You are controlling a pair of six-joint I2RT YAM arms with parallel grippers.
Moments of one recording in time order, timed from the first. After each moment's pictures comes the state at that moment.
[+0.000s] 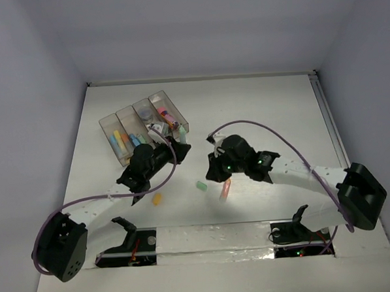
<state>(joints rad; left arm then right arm) -0.58 1.08 0.43 0.51 0.15 -0.46 0.86 1.33 0.82 -0.15 -0.22 0.42</state>
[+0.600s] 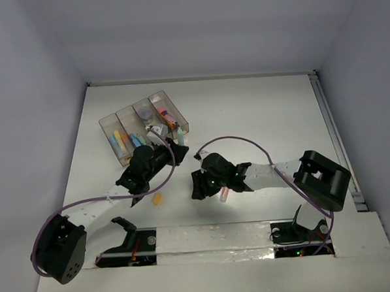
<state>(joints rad) -0.58 1.04 0.40 0.47 0.11 -0.46 1.02 1.64 0.79 0.03 -0.15 0.63</state>
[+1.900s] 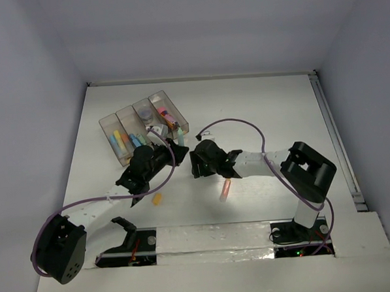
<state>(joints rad) -0.58 1.05 0.40 0.47 0.11 -0.46 0.94 1.78 0.99 -0.06 0.21 0.62</state>
